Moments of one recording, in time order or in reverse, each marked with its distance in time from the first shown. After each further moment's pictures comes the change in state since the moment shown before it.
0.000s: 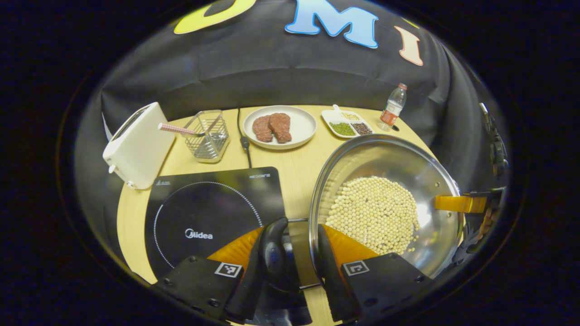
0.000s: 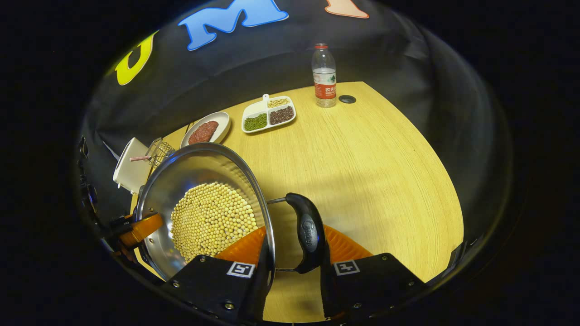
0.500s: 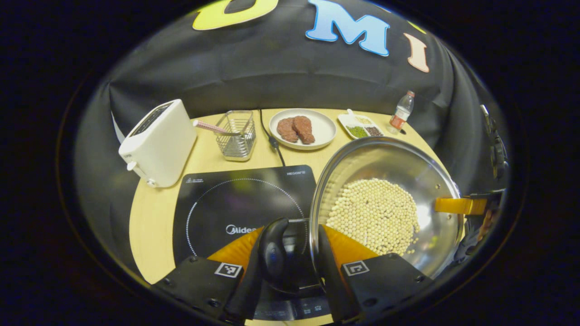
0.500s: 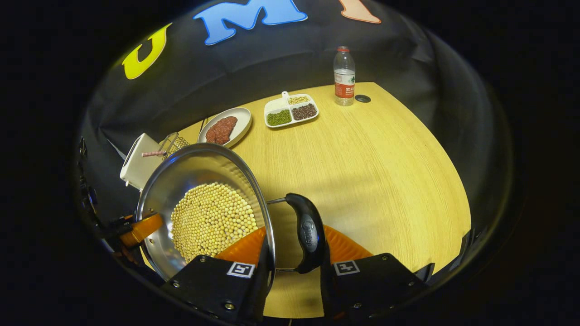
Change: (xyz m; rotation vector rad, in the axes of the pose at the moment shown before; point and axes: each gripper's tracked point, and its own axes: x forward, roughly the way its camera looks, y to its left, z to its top) left arm -0.030 0.063 -0.006 -0.012 0.012 0.011; right arm -0.002 0.029 -0.007 0.003 0.003 -0.001
